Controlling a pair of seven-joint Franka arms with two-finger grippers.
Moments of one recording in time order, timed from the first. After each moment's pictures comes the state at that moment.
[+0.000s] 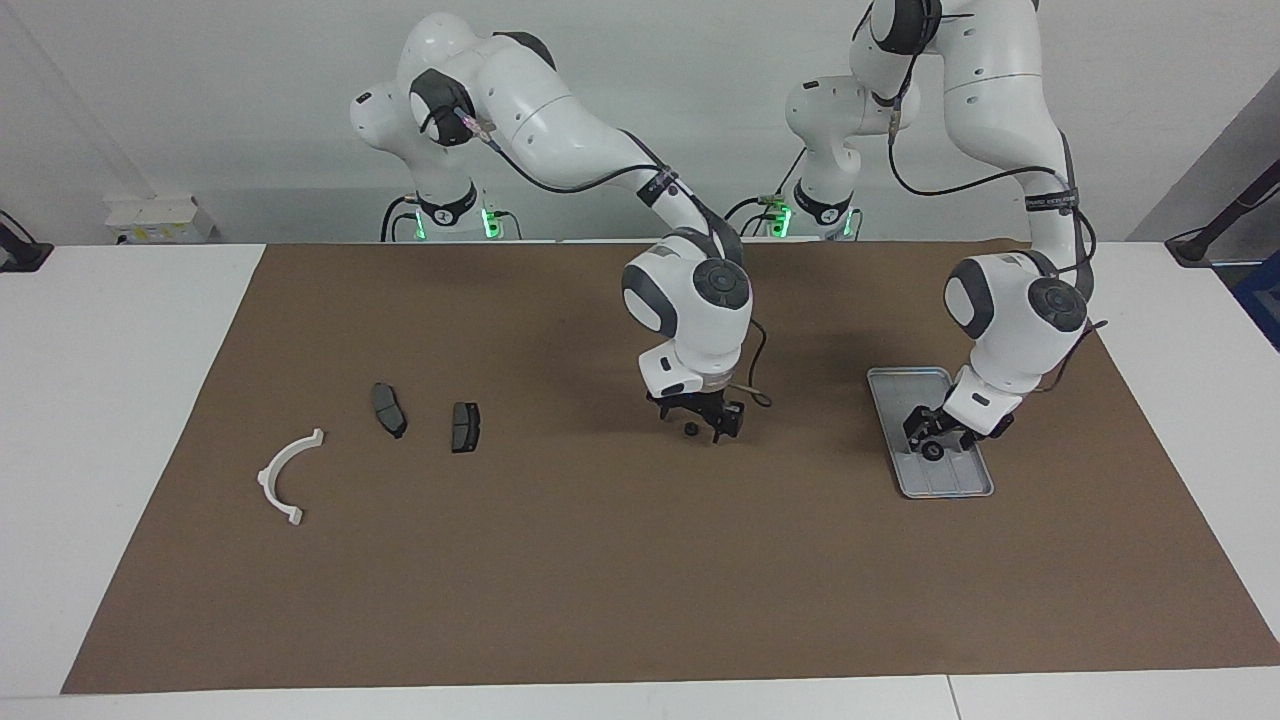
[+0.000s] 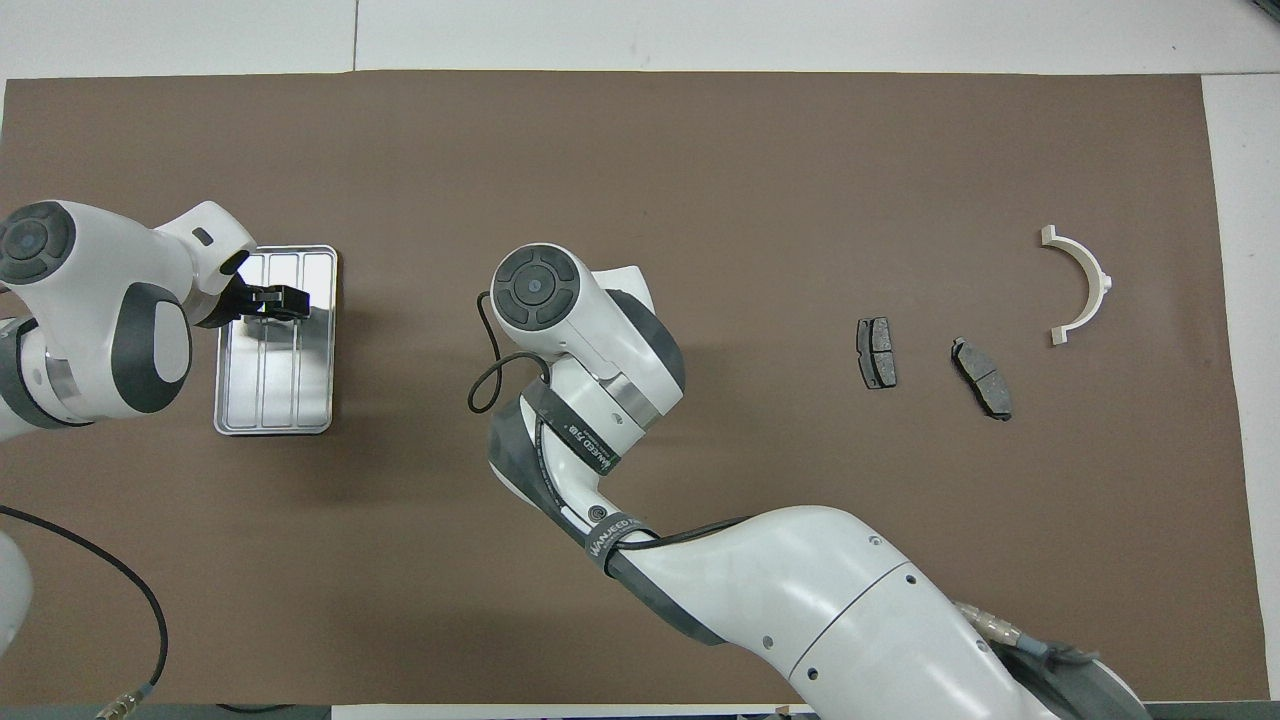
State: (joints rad) left arm 0.02 0.35 -0.01 -1.98 -0.03 2.38 0.10; right arm 0.65 0.78 0.06 -1.28 -0.08 2.05 1.23
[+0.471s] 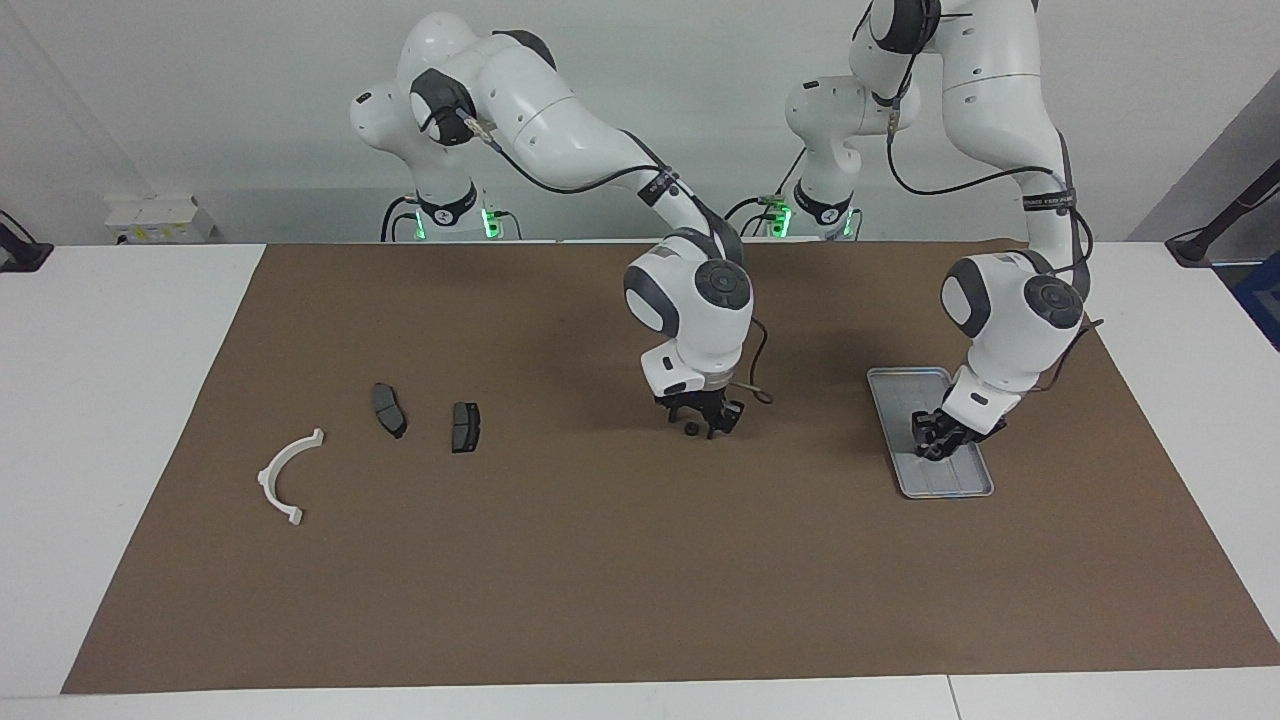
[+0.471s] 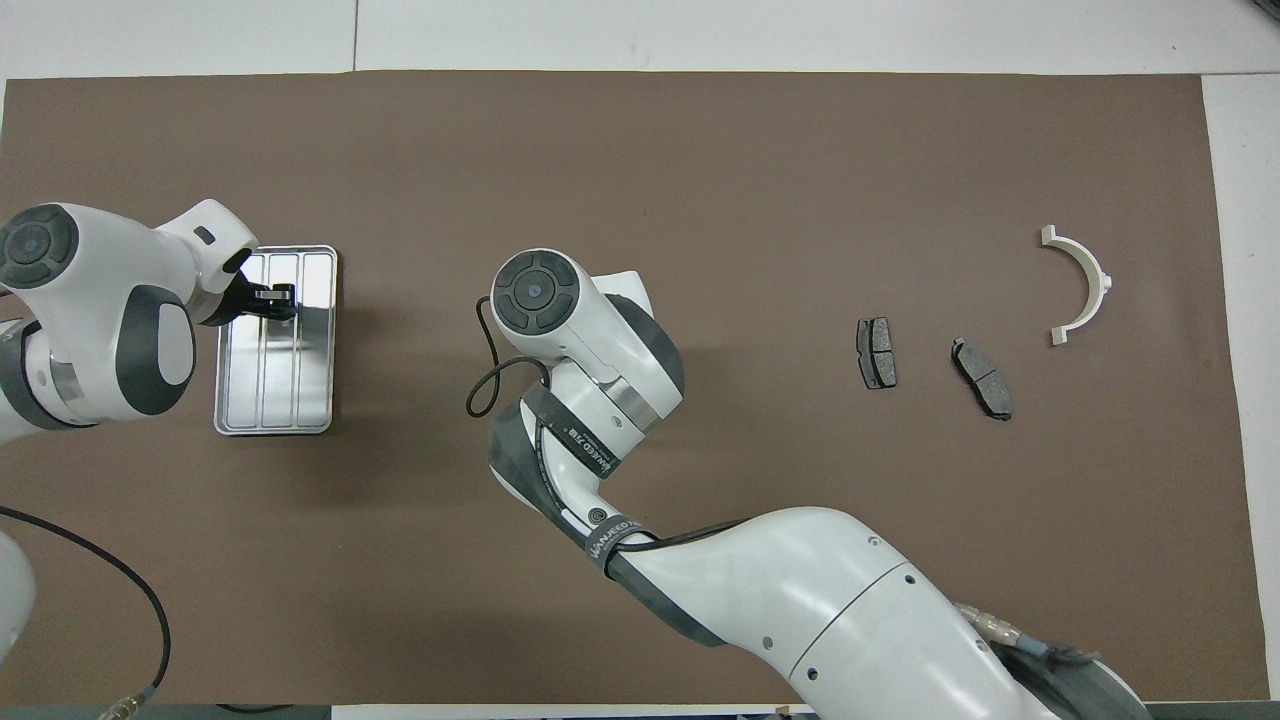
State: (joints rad) left arm 0.02 0.34 -0.01 -1.98 -0.03 2.40 0.08; right arm 0.64 0.77 0.06 -1.29 -0.08 2.06 1.23
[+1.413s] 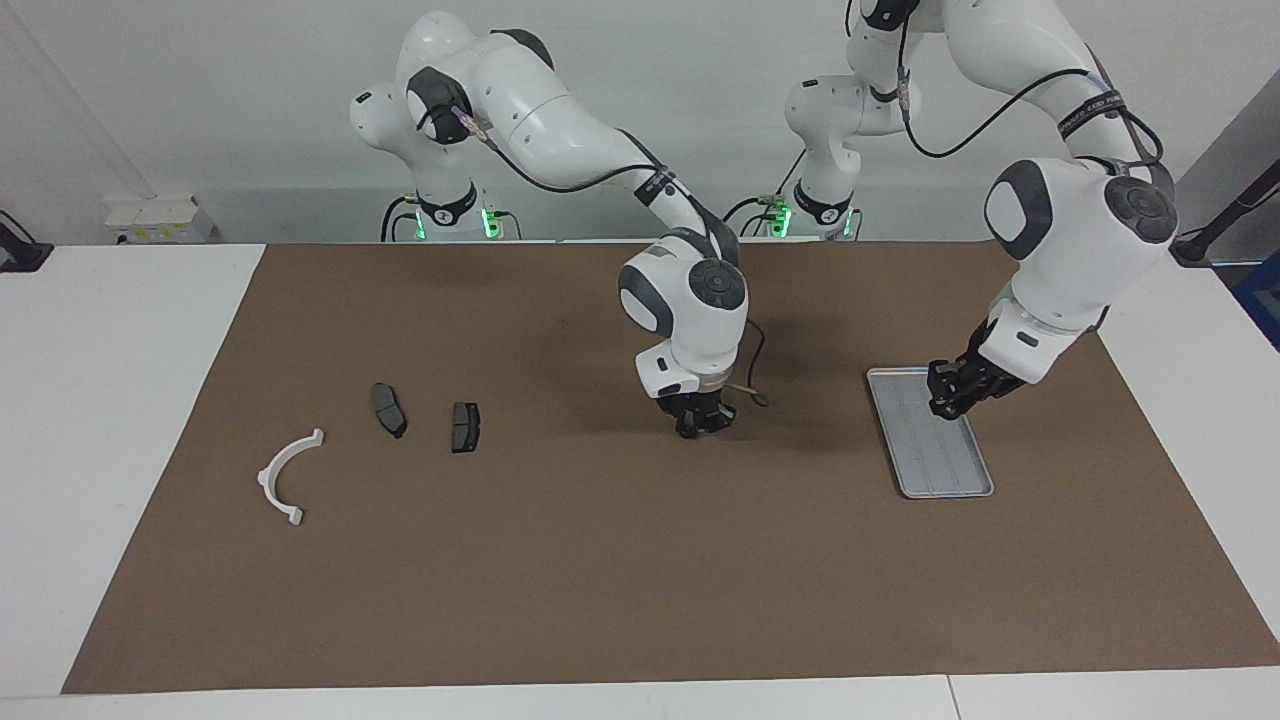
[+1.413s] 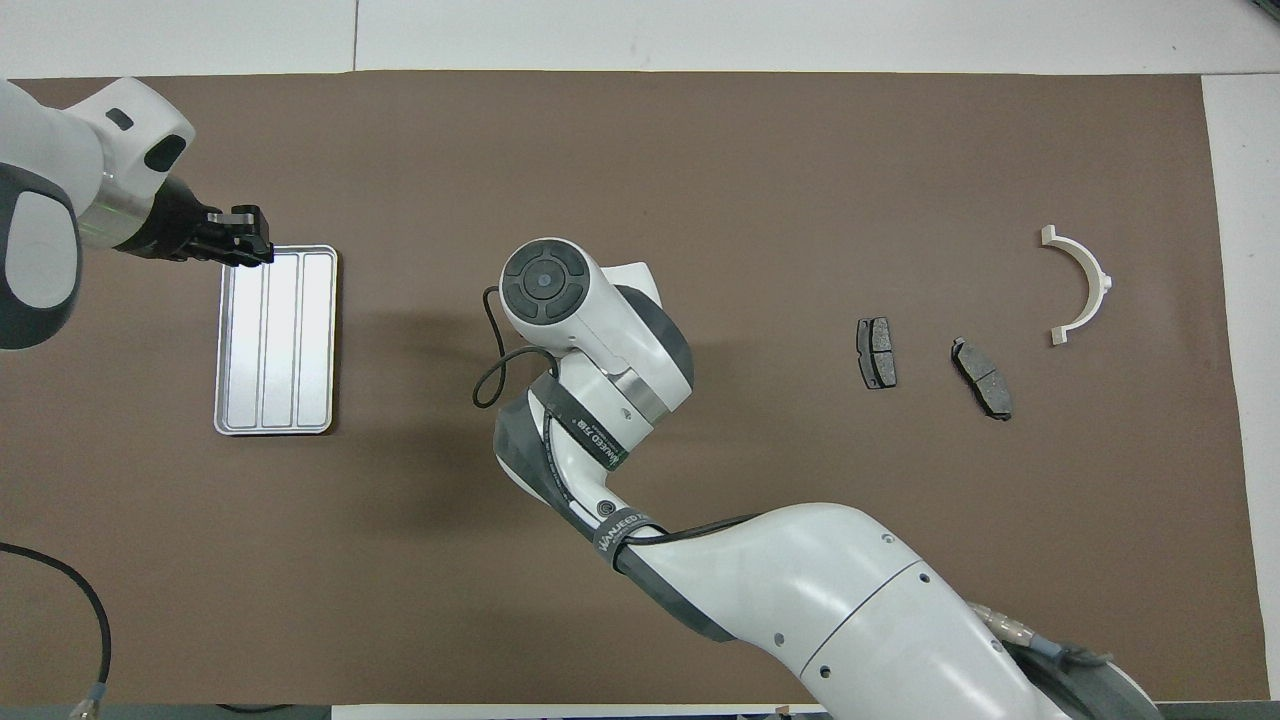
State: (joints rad) left arm -0.07 0.25 -0.03 -1.64 -0.09 1.91 -0.08; right arm 0.62 0.75 0.05 -1.28 -0.08 2.02 1.21
